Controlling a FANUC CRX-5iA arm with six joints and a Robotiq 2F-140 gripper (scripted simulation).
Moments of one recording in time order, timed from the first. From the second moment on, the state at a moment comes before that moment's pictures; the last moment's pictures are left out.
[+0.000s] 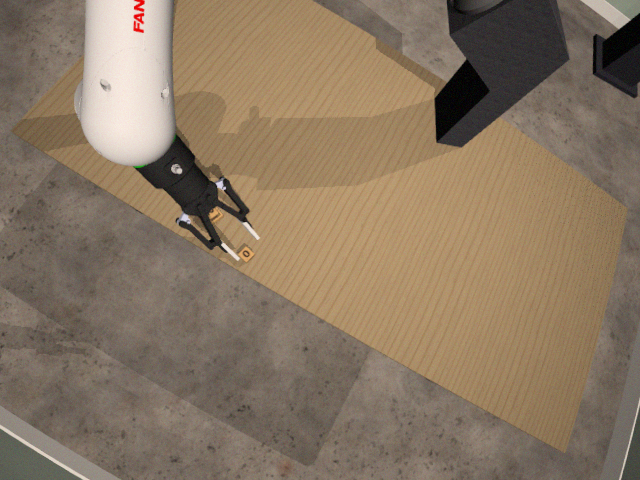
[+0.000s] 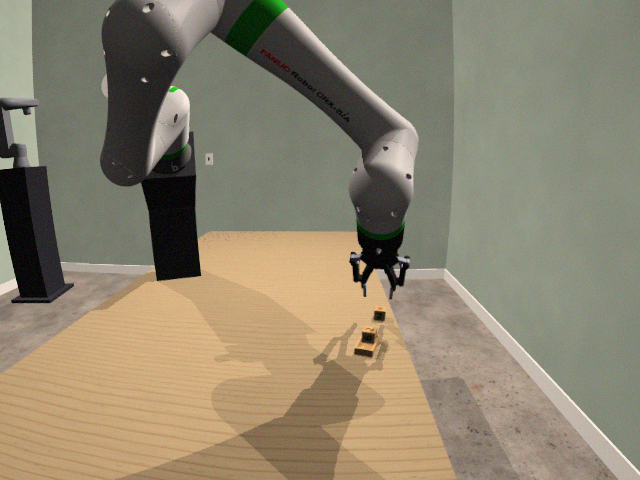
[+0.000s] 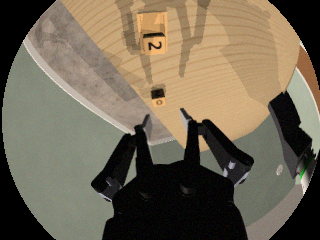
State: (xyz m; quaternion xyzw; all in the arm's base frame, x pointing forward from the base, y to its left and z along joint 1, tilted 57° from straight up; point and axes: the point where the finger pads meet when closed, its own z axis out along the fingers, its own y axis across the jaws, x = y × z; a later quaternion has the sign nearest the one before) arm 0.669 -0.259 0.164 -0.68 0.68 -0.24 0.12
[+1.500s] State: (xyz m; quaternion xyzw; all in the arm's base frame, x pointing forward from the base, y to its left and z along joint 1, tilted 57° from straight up) arm 0.676 -0.238 0.160 -0.61 0.69 -0.40 -0.04
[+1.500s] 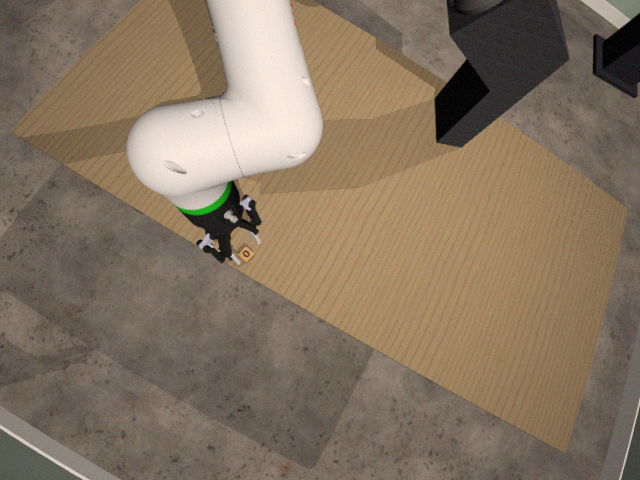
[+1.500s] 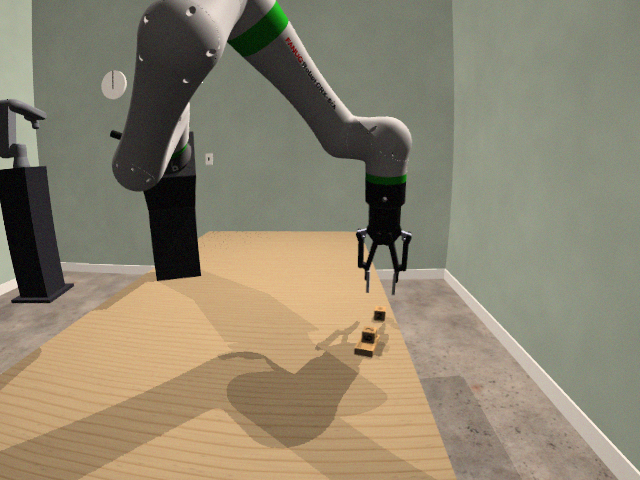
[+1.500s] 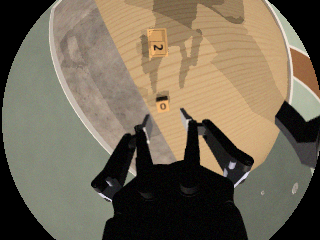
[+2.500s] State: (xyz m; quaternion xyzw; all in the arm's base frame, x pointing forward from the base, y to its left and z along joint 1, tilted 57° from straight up) arm 0.679 -0.232 0.159 -0.56 0.68 -0.46 -0.11
